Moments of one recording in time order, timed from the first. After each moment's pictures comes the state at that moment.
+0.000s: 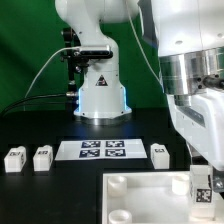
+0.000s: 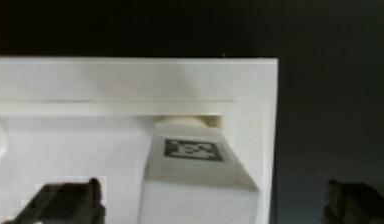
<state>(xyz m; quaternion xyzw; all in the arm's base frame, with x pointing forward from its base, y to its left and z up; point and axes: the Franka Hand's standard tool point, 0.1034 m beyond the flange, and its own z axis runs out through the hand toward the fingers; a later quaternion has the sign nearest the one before) 0.635 0.121 0.083 -0.82 0.57 0.00 0.08</state>
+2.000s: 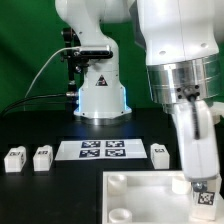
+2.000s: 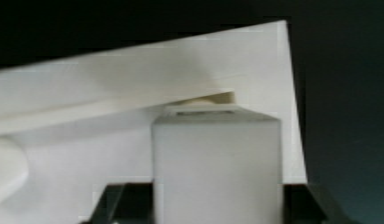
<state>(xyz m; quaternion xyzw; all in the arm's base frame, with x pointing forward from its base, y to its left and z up) 0.631 0.114 0.078 -0.62 0.78 0.04 0.07</state>
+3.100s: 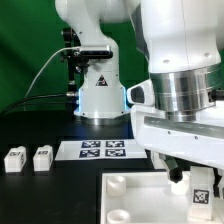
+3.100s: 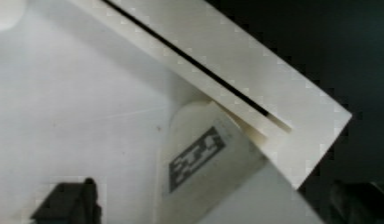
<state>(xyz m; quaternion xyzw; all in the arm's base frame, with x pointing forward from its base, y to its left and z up) 0.627 0.113 0.068 -0.92 0.39 0.00 0.07</state>
